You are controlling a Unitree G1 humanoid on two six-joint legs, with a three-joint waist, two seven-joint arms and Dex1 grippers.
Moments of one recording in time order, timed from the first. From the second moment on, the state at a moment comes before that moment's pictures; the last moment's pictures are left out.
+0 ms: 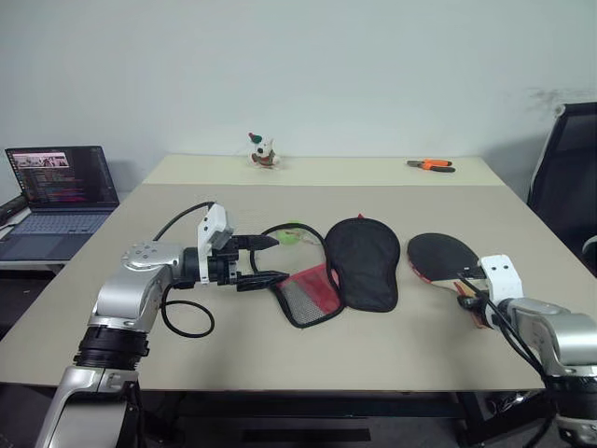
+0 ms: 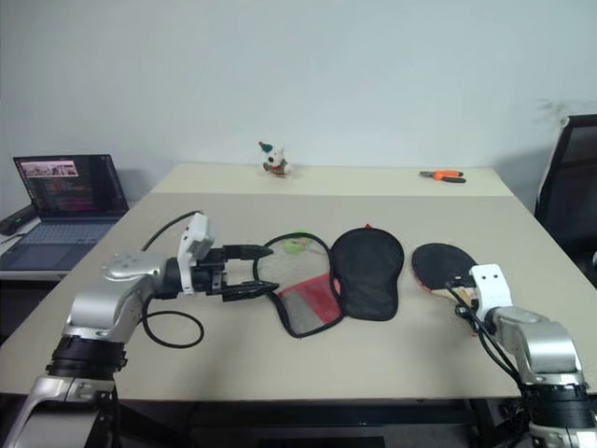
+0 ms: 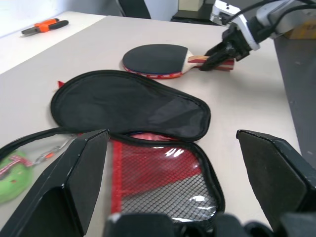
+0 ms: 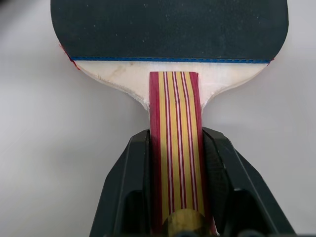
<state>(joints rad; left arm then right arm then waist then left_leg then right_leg) -0.68 0.69 0.00 0.21 -0.43 0.36 -1.28 -0.39 -0.61 -0.19 -0.11 0.24 1.14 0.31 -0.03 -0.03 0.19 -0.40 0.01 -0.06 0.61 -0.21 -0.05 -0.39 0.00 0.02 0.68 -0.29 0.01</state>
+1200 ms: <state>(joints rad) -0.60 0.71 0.07 0.15 -0.44 0.40 -1.23 -0.62 -0.44 -0.29 -0.01 0.26 1.21 0.19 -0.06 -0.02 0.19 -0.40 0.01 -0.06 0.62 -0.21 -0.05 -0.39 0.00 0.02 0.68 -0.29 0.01</state>
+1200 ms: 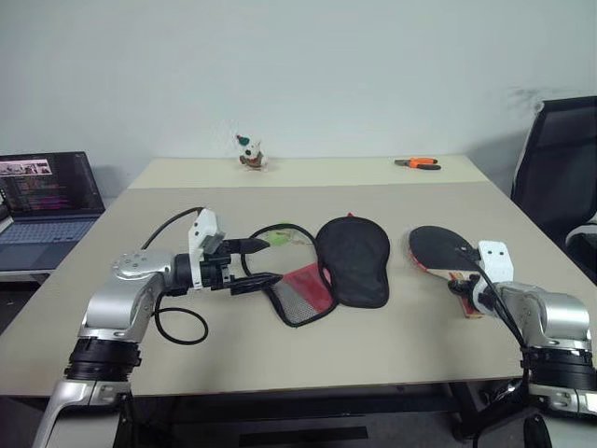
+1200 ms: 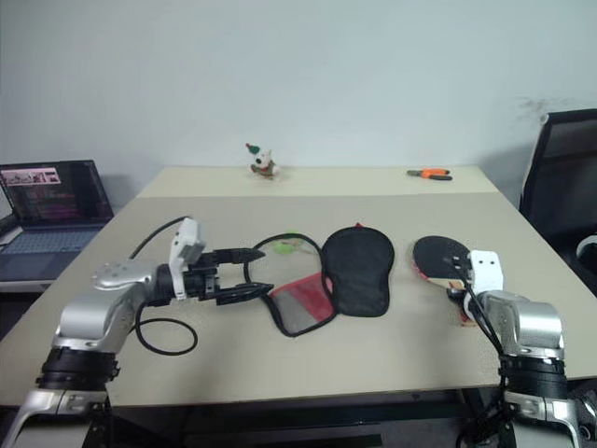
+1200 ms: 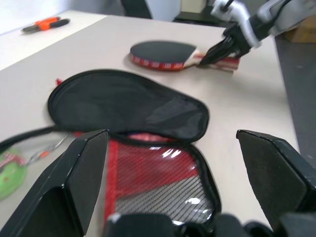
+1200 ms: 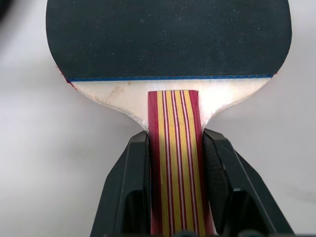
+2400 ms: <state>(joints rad) -0.52 0.72 0.11 0.08 -0.47 0.41 -1.15 -0.76 -0.02 -0.13 0.15 0.20 1.04 0.00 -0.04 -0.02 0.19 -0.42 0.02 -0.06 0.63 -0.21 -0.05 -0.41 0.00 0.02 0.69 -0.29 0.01</state>
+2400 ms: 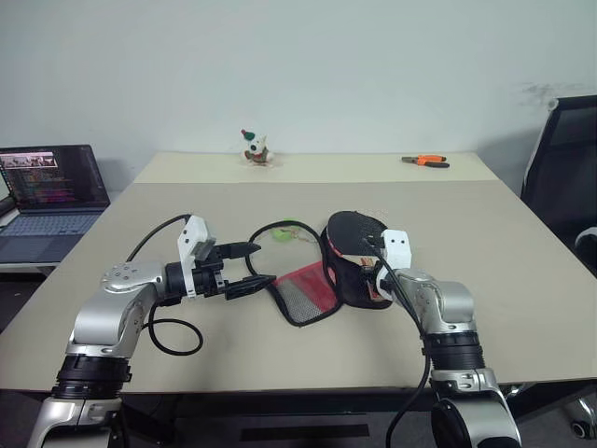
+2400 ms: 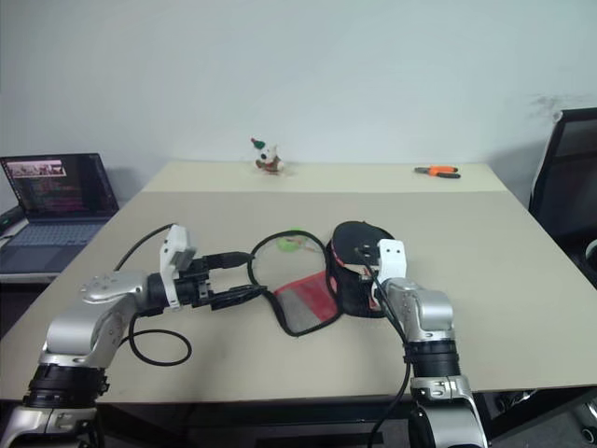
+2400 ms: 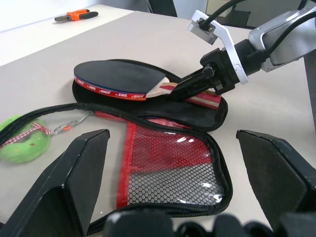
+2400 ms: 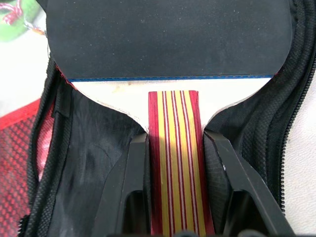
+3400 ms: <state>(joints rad) -0.51 0.76 0.04 0.34 -0.26 0.36 -1.02 -0.73 -0.61 -0.08 -0.39 0.62 1.19 0.65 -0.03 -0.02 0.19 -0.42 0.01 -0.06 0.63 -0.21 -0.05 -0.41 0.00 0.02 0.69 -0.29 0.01</state>
